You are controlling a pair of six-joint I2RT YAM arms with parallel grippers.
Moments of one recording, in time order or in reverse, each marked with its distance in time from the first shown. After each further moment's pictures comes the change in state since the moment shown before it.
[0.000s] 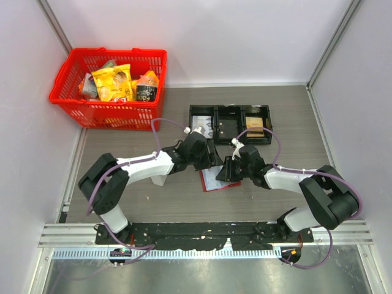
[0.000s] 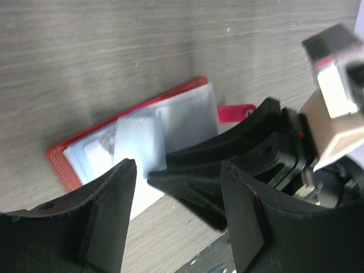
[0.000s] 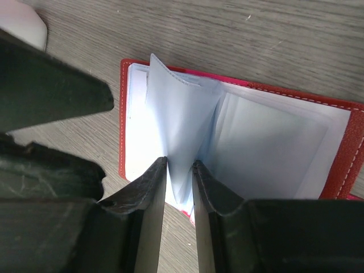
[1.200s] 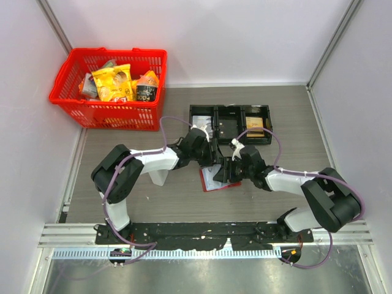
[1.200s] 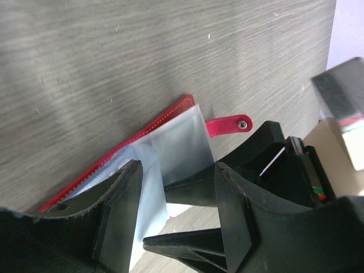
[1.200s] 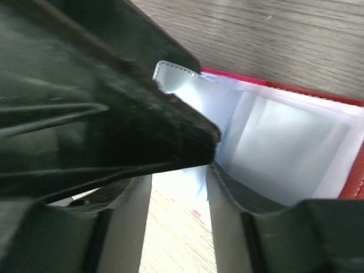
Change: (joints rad) left arm 0.059 0.173 0.072 0.164 0.190 0.105; right arm 0.000 -0.016 -0.018 0.030 -0.018 0.006
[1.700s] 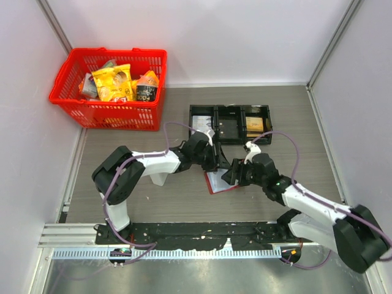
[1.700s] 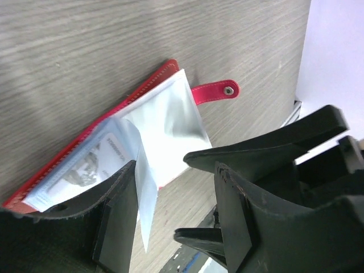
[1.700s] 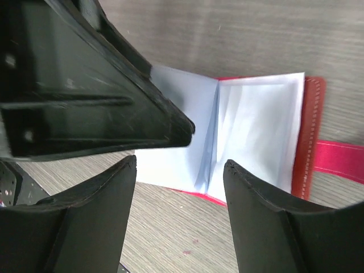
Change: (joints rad) left arm -0.035 -0.004 -0.033 0.043 0.077 -0.098; right arm 0.006 -0.362 -0.119 -0.132 0.164 -0.004
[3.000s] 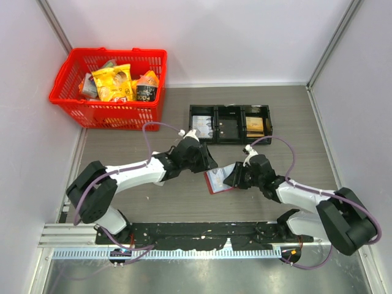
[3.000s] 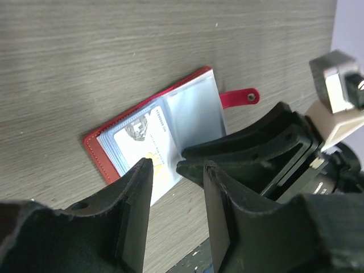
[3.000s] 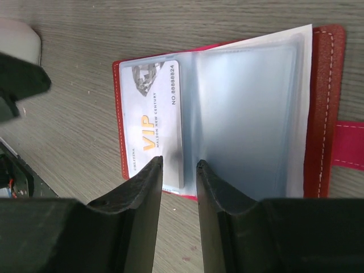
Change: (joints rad) left arm -0.032 -0.280 -0.135 -0.127 -0.298 0.010; right arm -0.031 0.111 -0.044 0.087 -0.057 0.100
